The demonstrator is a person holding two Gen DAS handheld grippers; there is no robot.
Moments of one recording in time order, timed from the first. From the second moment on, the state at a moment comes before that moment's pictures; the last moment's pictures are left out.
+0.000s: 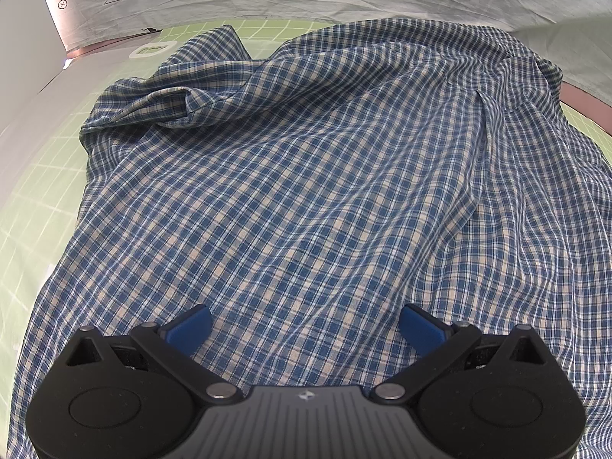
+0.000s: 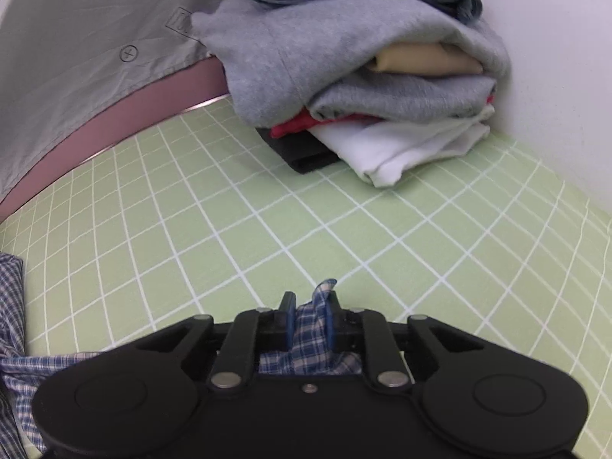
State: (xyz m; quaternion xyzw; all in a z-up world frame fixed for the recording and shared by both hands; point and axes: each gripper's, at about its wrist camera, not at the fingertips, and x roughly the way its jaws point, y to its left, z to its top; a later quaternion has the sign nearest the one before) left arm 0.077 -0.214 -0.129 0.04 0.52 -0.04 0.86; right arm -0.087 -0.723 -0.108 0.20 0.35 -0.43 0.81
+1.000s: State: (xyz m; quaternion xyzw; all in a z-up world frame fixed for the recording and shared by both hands) left arm 0.075 -0.211 -0.128 0.04 0.52 -0.04 0.85; right arm -0.197 -0.612 -0.100 0.23 0.33 -0.39 0.83
